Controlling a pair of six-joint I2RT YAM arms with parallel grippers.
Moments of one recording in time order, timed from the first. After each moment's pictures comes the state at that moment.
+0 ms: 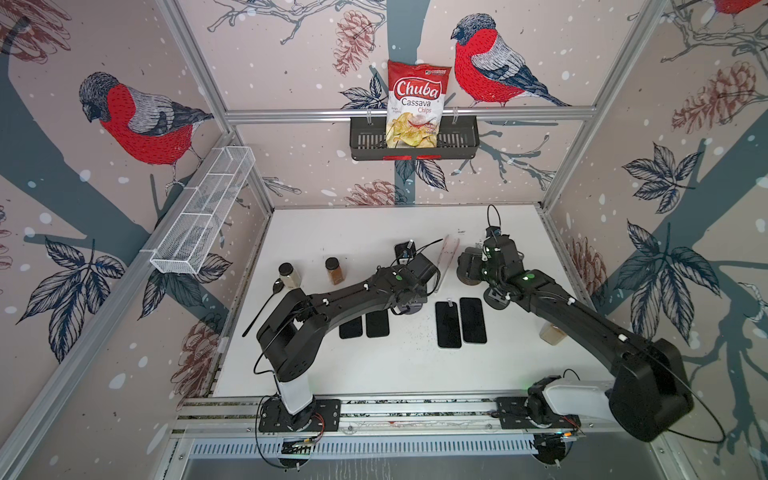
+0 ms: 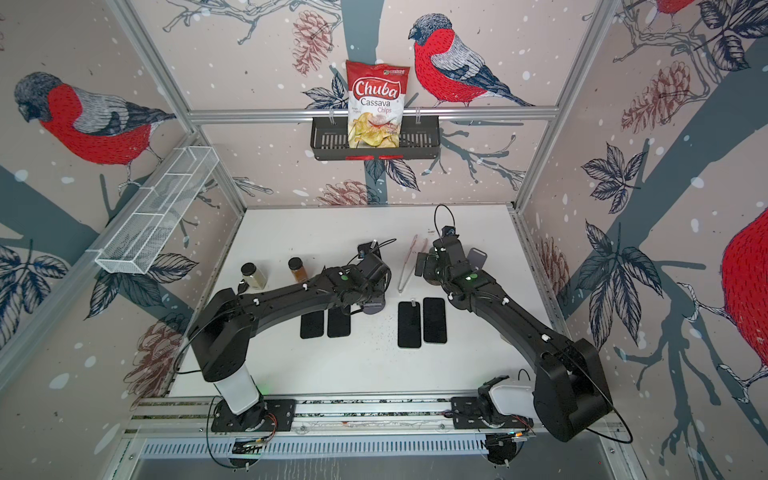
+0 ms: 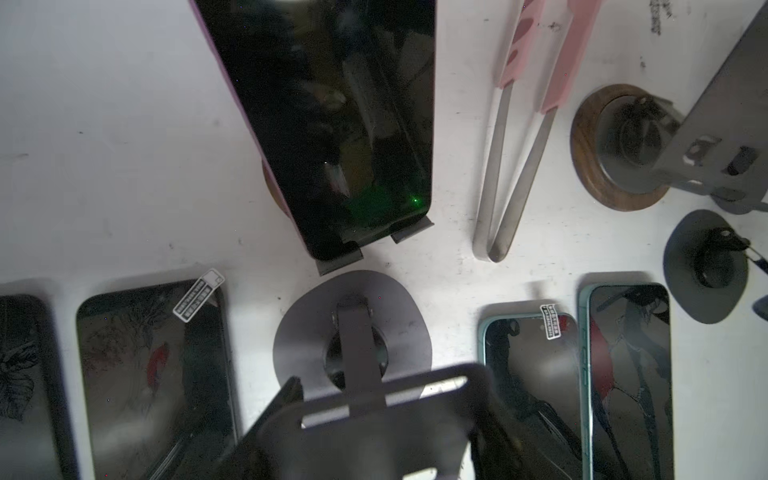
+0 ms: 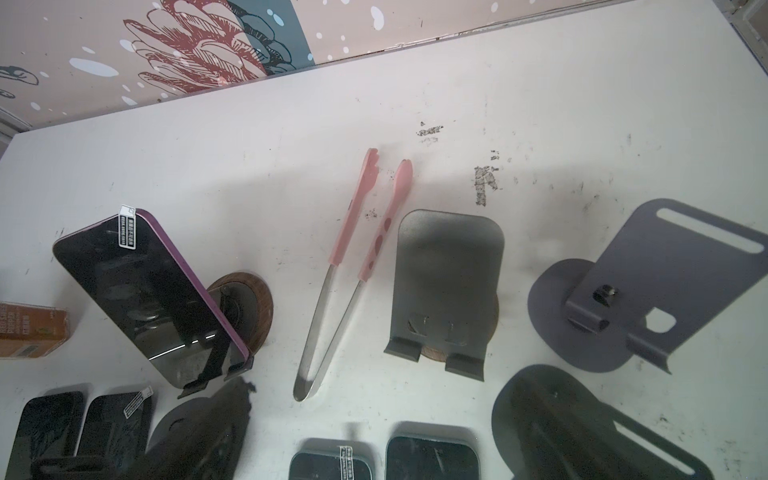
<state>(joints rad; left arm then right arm) -0.88 1.75 1.27 -0.58 -0.24 -0.79 0.49 1.30 0.91 -0.31 0.18 0.39</state>
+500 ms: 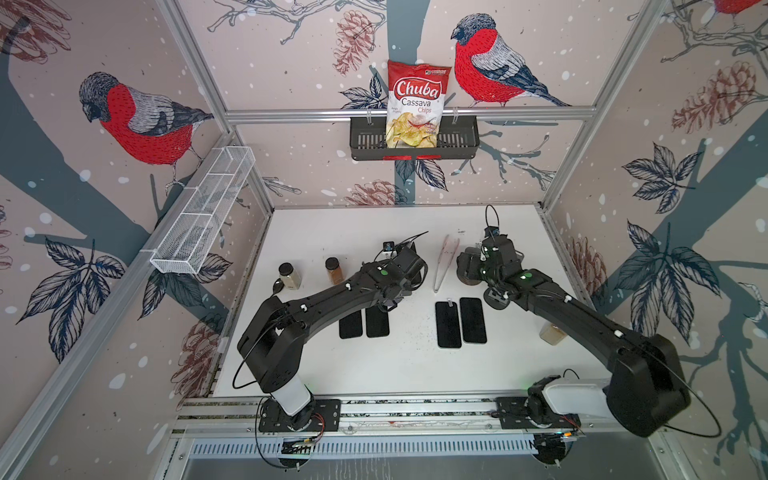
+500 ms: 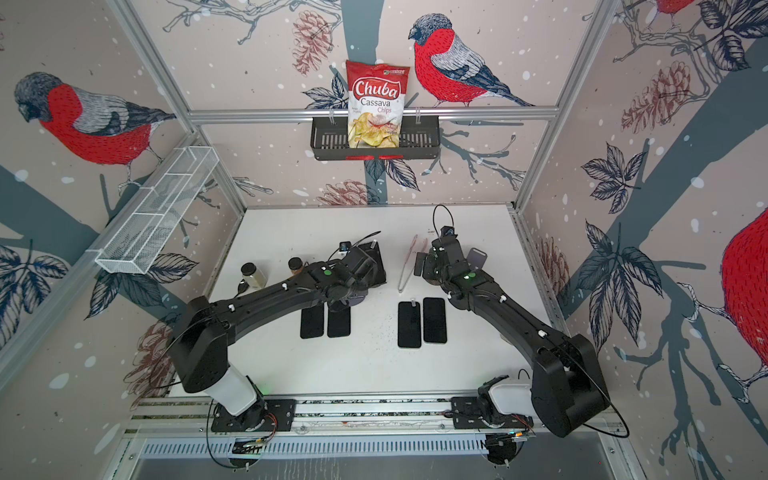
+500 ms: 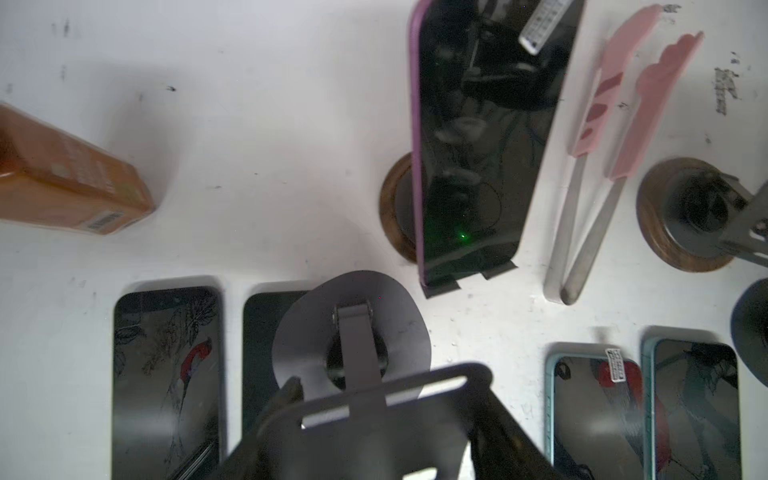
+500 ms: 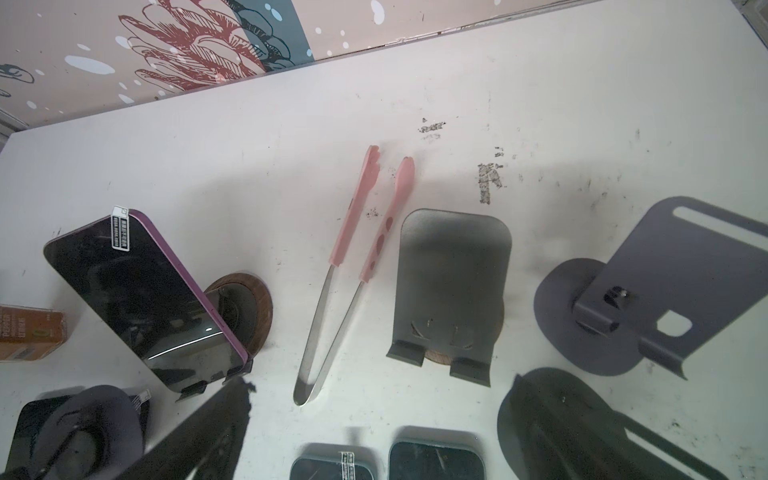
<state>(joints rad) -0.80 1.64 1.24 -0.69 -0.38 -0.78 0.49 1.32 0.91 -0.30 0.18 0.40</state>
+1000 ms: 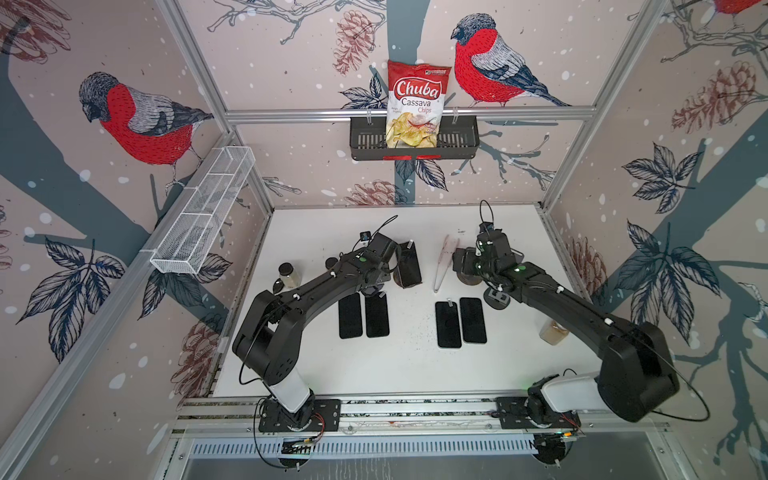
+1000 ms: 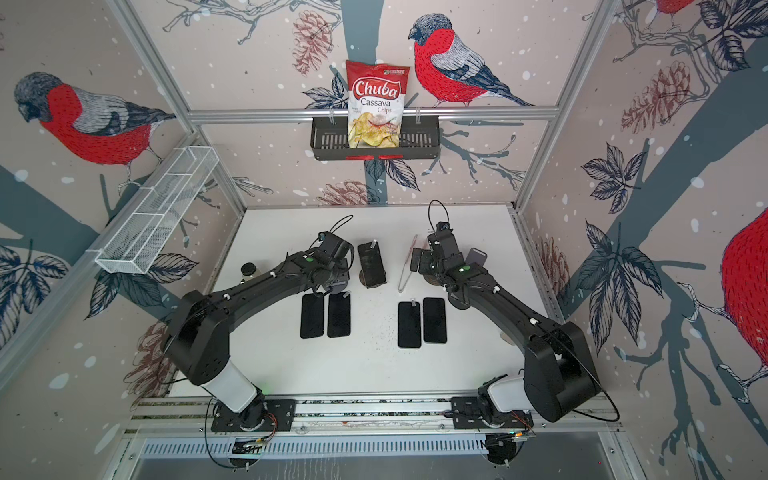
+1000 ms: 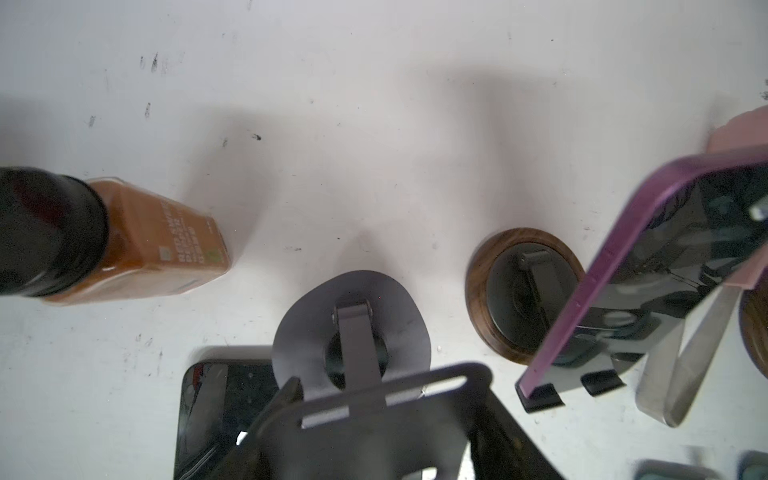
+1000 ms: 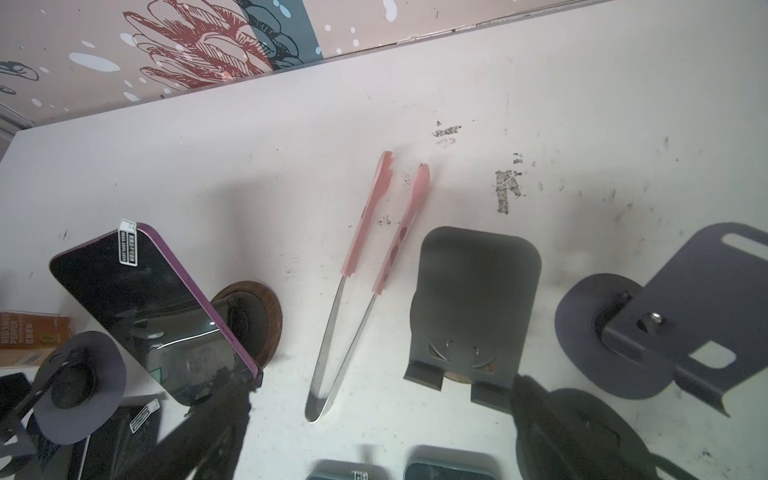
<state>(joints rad) -0.59 1.67 1.21 -0.57 -0.32 -0.67 0.50 1.40 0.98 -0.30 0.16 0.40</state>
